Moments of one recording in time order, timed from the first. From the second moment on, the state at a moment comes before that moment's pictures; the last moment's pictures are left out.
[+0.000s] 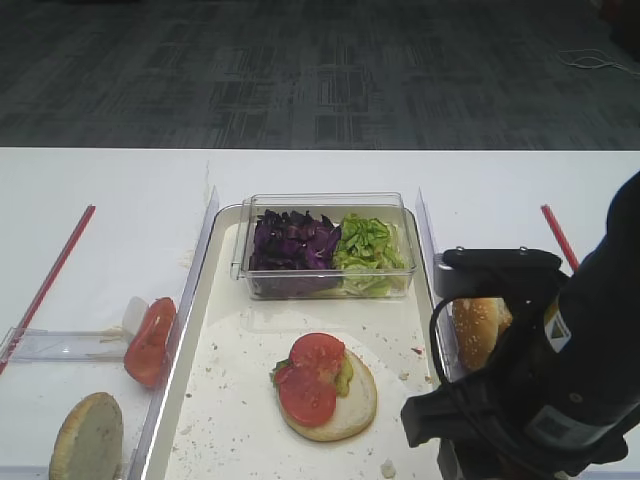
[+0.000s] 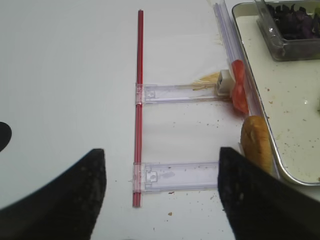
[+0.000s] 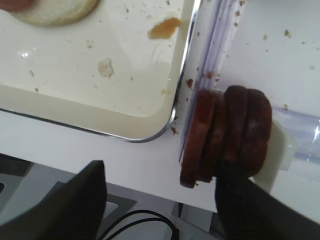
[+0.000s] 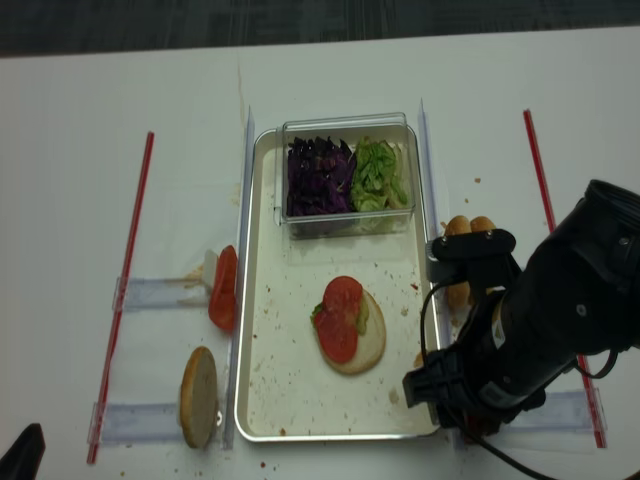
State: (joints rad) left arm 0.01 -0.01 -0.49 0.01 1.18 -0.05; right arm 0.70 1.35 -0.67 0.19 0.83 0.41
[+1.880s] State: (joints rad) left arm 0.01 -0.01 -0.49 0.01 1.18 -0.05; right arm 0.70 1.42 -0.71 0.26 0.80 0.33
